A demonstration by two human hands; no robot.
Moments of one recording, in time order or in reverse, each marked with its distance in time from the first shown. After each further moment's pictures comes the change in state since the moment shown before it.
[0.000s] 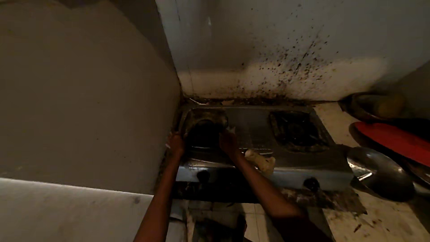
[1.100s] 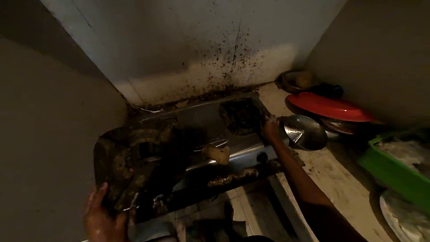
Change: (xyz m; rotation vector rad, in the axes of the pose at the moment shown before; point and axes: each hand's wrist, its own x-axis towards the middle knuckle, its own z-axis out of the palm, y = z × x) left_hand -0.161 -0.002 -0.067 -1.465 0.211 -0.015; right_hand -0.054 0.303 -0.195 -0.210 0.408 0.328
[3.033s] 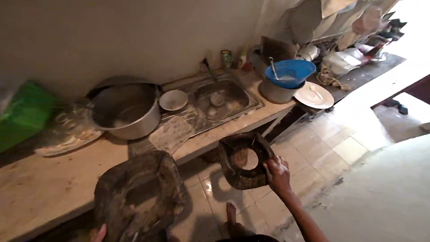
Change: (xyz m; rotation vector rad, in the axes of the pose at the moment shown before) left_hand -0.672 -0.075 -0.118 0.216 -1.588 -0.900; right_hand -1.247 0.164 -0.244 -0.398 0.795 1.319
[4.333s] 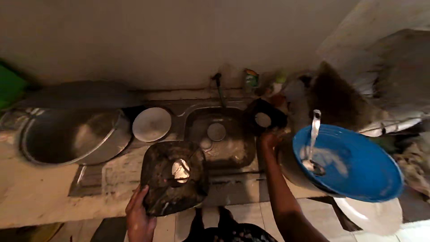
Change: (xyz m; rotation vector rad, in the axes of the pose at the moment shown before) left_hand 0.117 -0.214 0.375 0.144 0.322 -0.008; right_hand 0.537 0.181 0.248 -0.116 -0.144 0.363
